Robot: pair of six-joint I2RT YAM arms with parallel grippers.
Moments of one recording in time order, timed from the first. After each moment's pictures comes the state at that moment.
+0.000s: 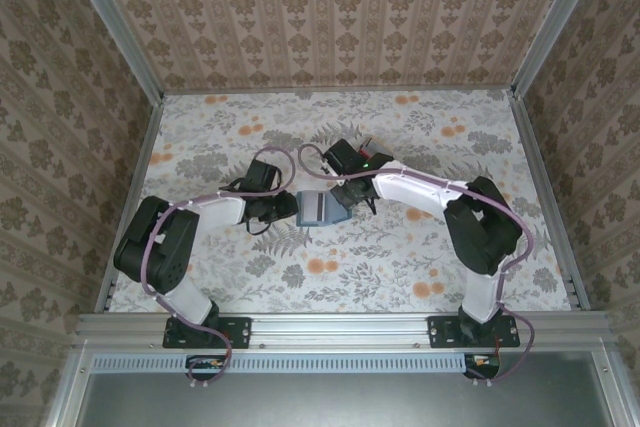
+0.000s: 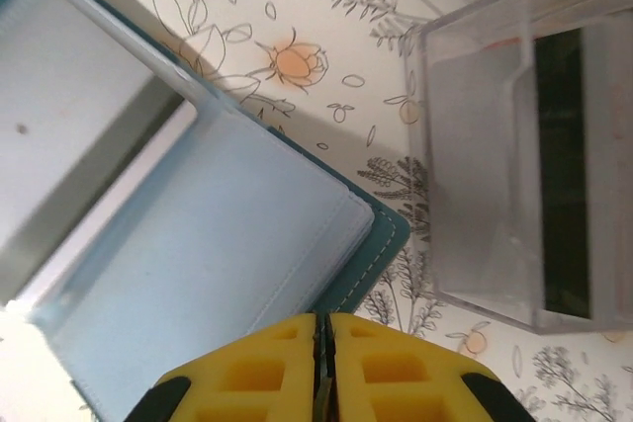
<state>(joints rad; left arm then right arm) -0.49 1.63 0.76 -0.14 0.24 -0.64 0.69 1.85 1.34 -0.63 0.20 0.00</state>
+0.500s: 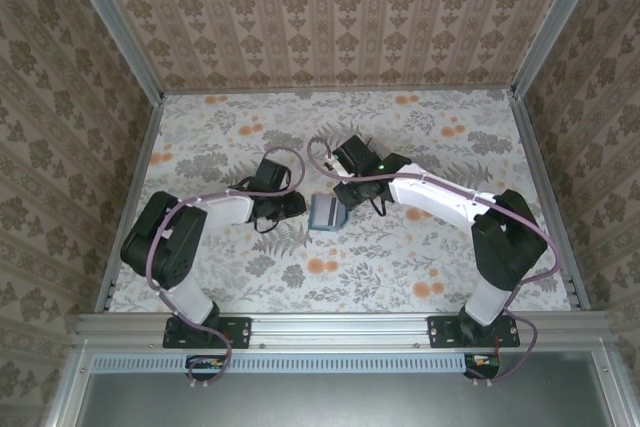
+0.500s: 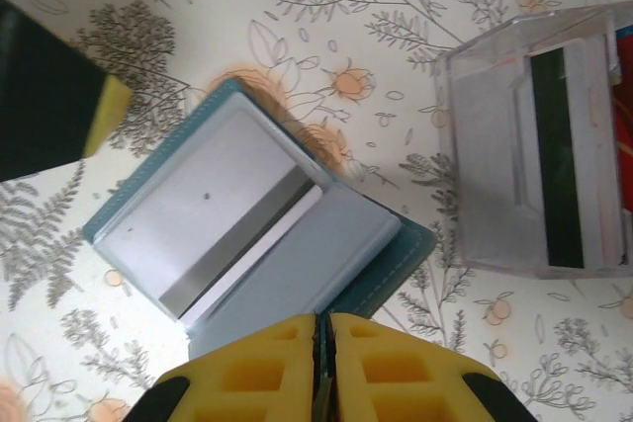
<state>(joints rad) -0.55 1.68 0.80 -0.11 0.22 -0.65 0.68 1.70 1.28 -0.62 0.07 0.05</state>
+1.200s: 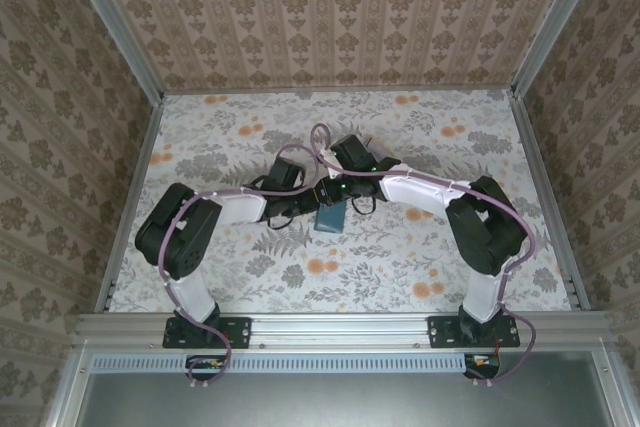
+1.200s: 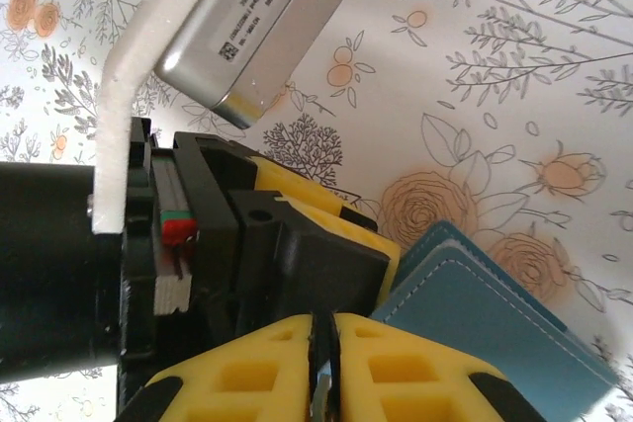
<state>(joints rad) -0.61 1.76 0.84 0.02 0.24 -0.71 0.64 1.85 1.25 -0.30 -0.29 0.30</state>
